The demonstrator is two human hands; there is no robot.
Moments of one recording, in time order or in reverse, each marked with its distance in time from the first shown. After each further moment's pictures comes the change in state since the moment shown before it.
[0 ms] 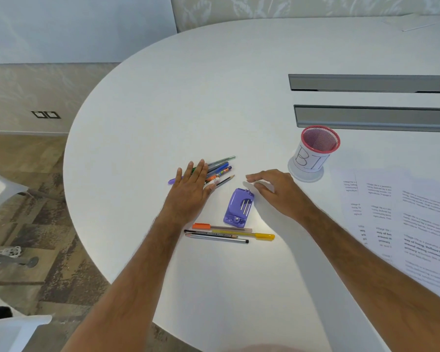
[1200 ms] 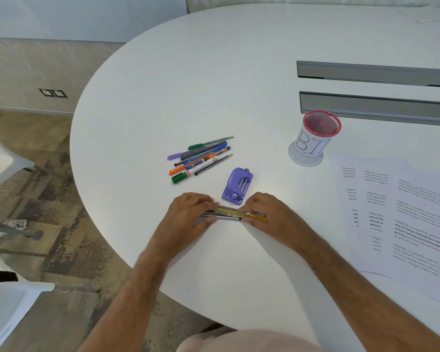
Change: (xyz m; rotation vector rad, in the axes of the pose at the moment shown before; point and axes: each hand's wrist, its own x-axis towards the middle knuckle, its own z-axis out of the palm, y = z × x) left_hand -0.126 0.023 0.023 -0.271 0.269 0.206; right_hand -0.089 -0.021 0.027 -0.040 -0.223 -0.207
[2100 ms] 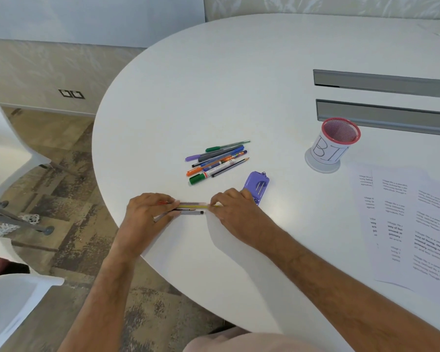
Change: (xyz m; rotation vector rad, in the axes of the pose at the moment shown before) left_hand -0.052 -0.088 -0.056 0.080 0.192 -0.146; right_hand 0.061 -0.068 0.055 -0.575 0.083 -0.313
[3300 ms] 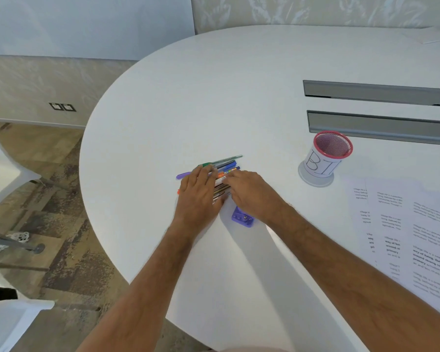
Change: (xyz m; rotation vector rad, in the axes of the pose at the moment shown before) left_hand 0.116 0.104 0.066 0.256 0.018 0.052; right_hand 0.056 0.084 -0.019 0.049 -0.243 0.321
